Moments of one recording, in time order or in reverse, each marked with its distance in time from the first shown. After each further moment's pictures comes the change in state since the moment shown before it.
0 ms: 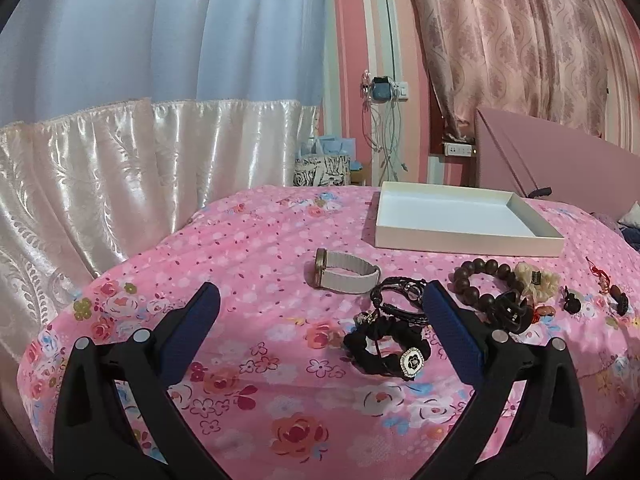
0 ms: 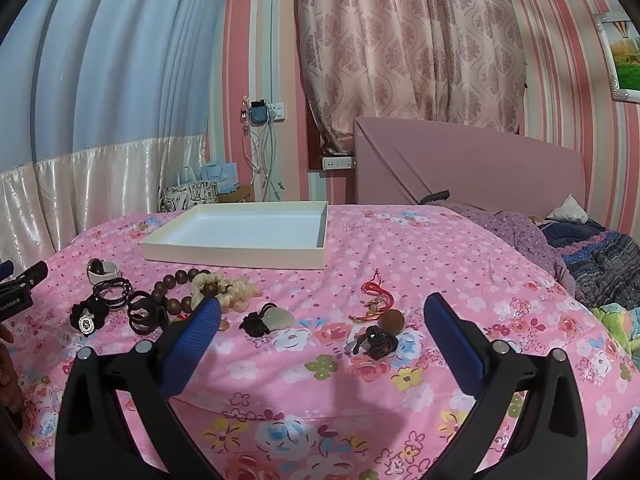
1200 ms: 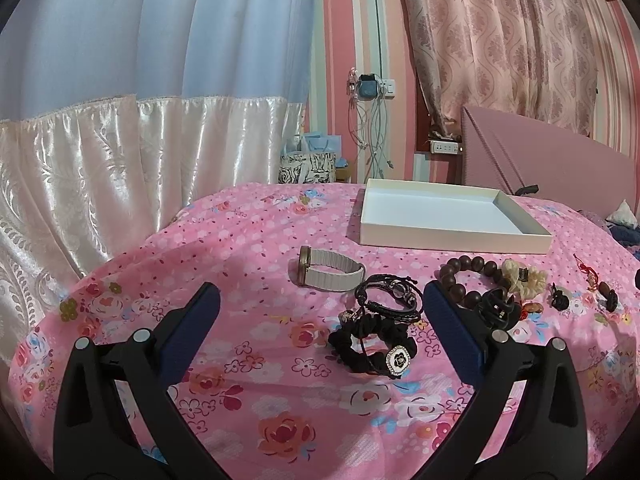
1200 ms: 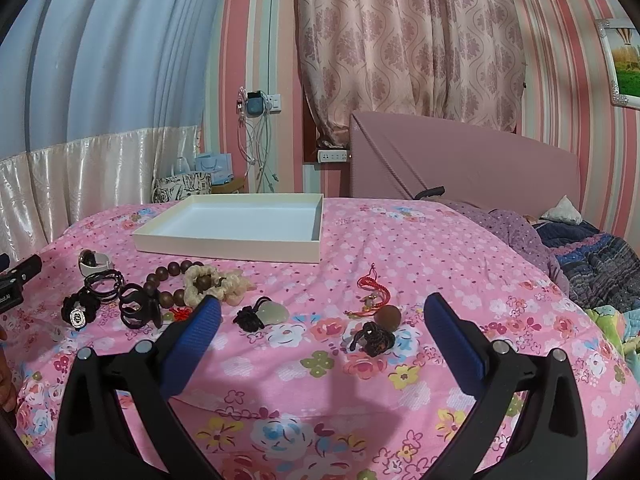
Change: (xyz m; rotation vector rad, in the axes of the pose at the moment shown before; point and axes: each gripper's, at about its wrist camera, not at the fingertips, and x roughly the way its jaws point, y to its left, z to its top) left arm -0.004 0.002 0.004 0.007 0.009 -0.056; right arm 0.005 0.004 0.000 -0.022 0.026 -0.031
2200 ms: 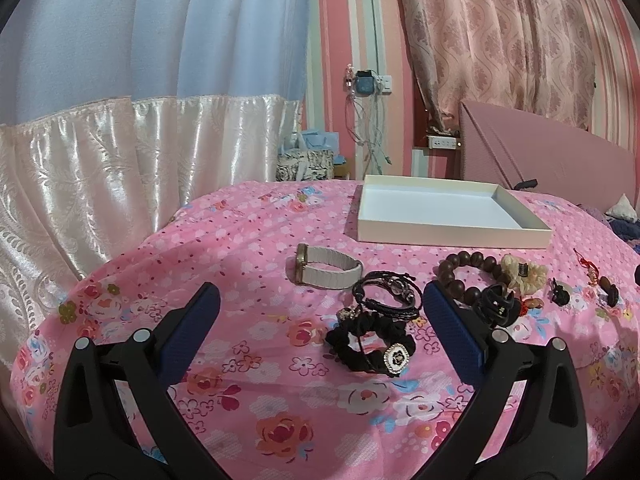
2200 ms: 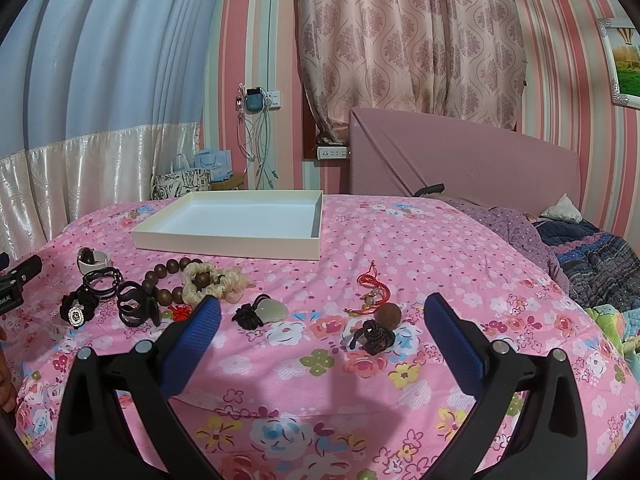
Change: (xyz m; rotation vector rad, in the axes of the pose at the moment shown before) left arm 0.004 -0.002 -0.001 0.020 0.013 -0.010; right arm 0.003 0.001 -0.002 0.001 0.006 0.000
